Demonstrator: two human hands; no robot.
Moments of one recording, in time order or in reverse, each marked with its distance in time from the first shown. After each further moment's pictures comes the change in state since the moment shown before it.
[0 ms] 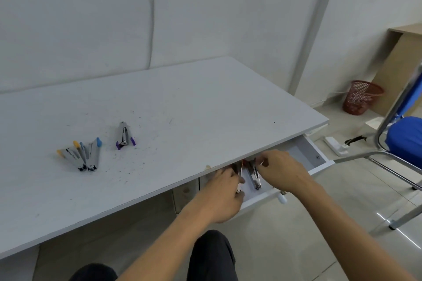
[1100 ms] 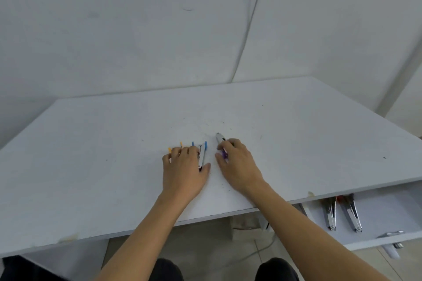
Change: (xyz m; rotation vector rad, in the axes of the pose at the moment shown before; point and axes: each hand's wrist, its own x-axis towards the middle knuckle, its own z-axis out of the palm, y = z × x) left_hand -0.118 -0.188 -0.140 0.358 0.590 -0.585; right_hand 0.039 -0.281 0.114 0.256 0.148 -0.546
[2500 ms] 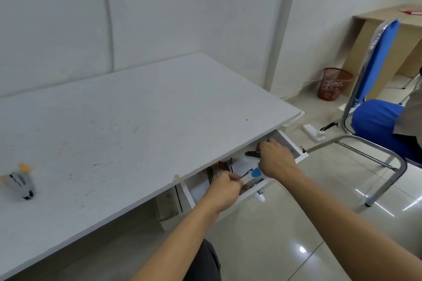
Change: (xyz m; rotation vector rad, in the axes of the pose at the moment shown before) left_hand -0.080 0.313 0.104 -0.961 -0.964 -0.104; right_hand -0.142 0.273 -0.201 -0.584 -0.081 0.615
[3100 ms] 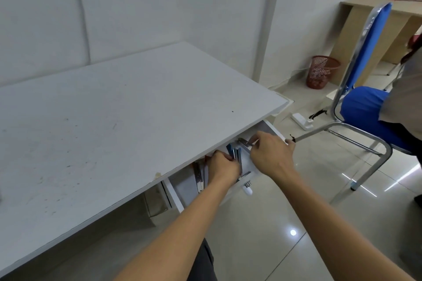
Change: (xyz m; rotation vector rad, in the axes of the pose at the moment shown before) left_hand 0.043 0.026 0.034 0.071 0.288 0.024; right_hand -0.017 0.012 0.002 0.330 0.194 0.164
